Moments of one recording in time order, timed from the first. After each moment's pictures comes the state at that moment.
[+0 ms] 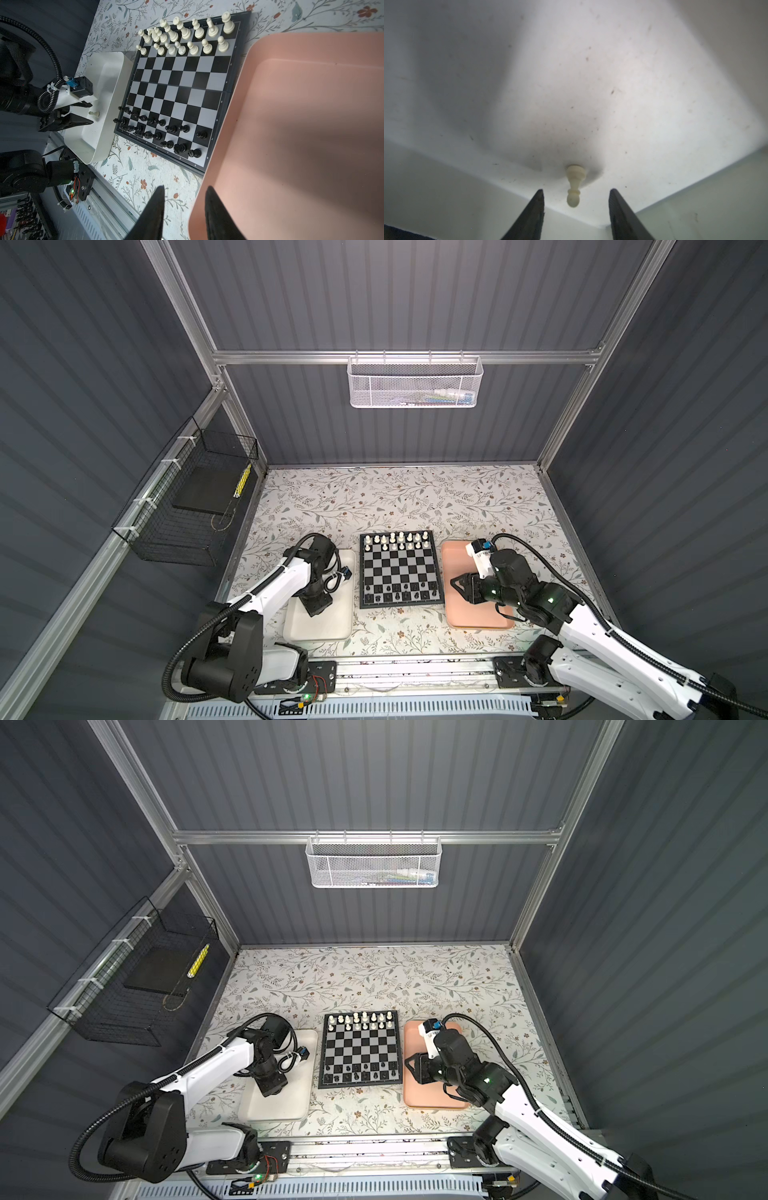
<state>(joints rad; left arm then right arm) -0.31 1.33 0.72 -1.02 -0.12 0.65 0.68 0.79 0.56 -0.49 -0.17 0.55</state>
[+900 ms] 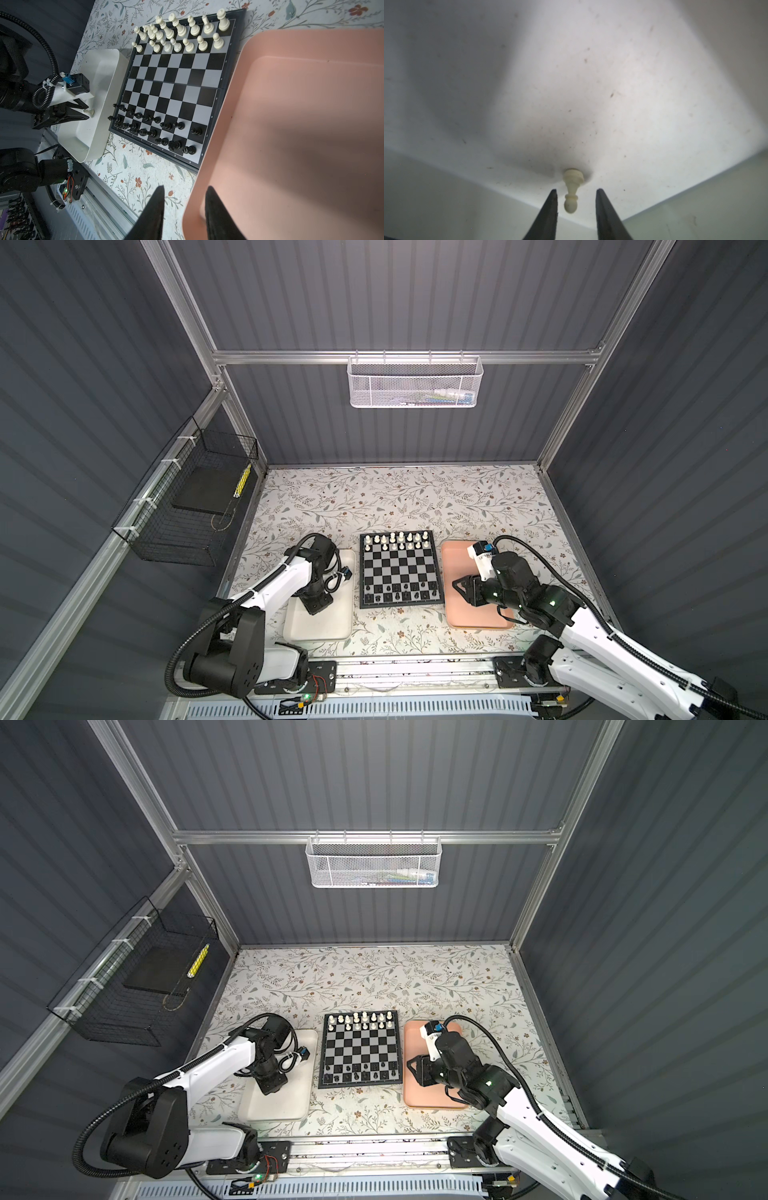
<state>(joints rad) -0.31 1.34 0.72 -1.01 -0.11 0.65 0.68 0.76 0.53 -0.50 -0.16 0.54</state>
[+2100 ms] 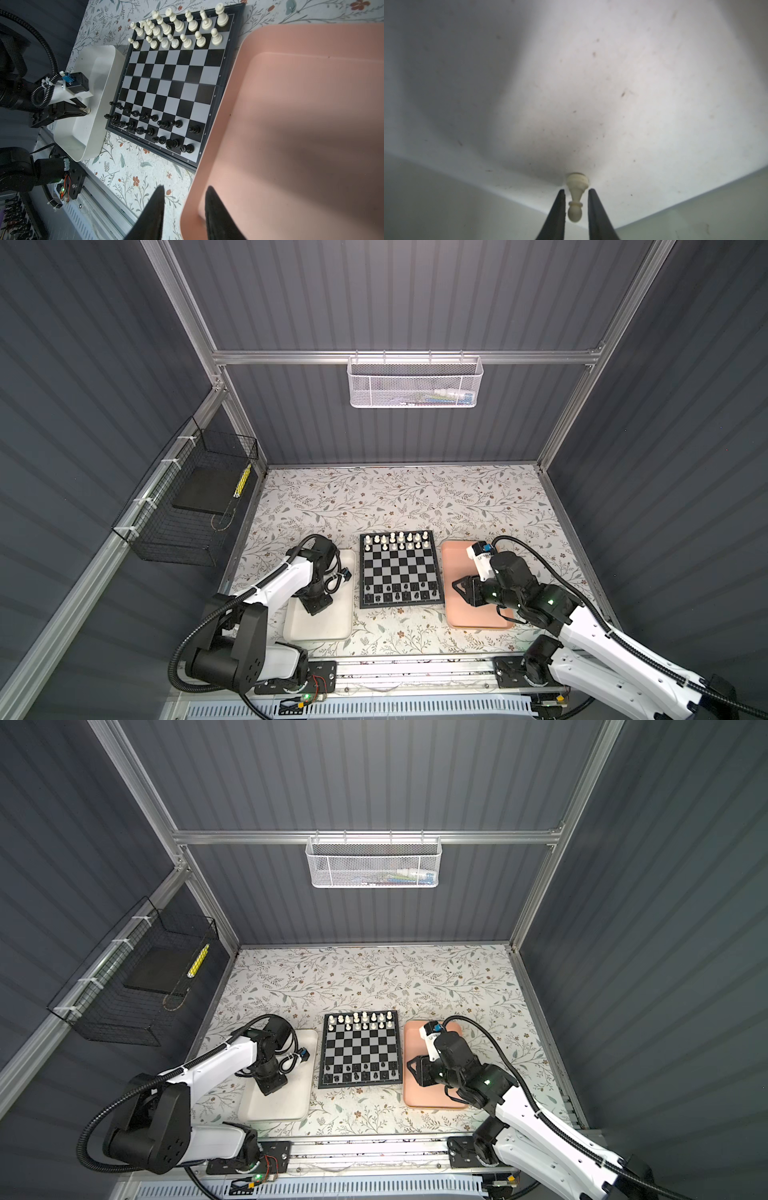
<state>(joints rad) -0.31 1.36 0.71 -0.99 -0.14 0.65 0.68 0.78 0.53 -0.51 -0.16 0.54</state>
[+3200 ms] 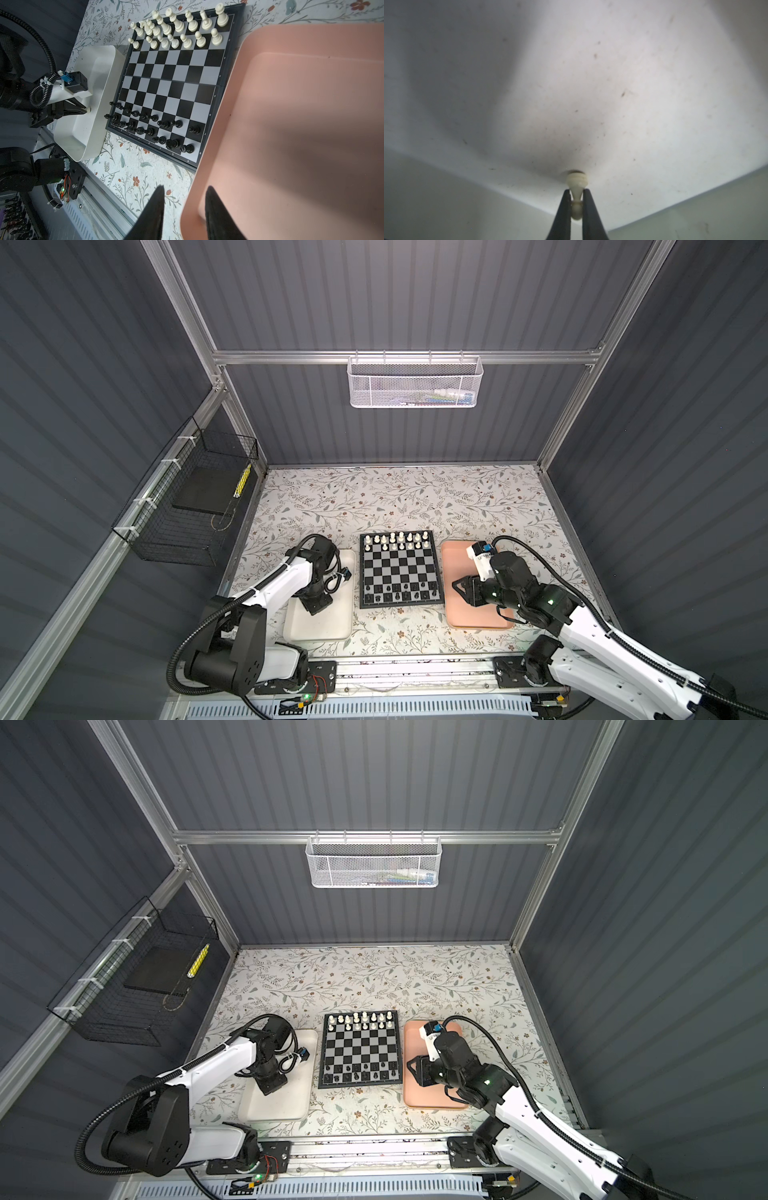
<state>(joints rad) -0.31 1.35 0.71 -0.99 -0.14 0.65 0.68 0.78 0.53 -0.51 -0.16 0.54</state>
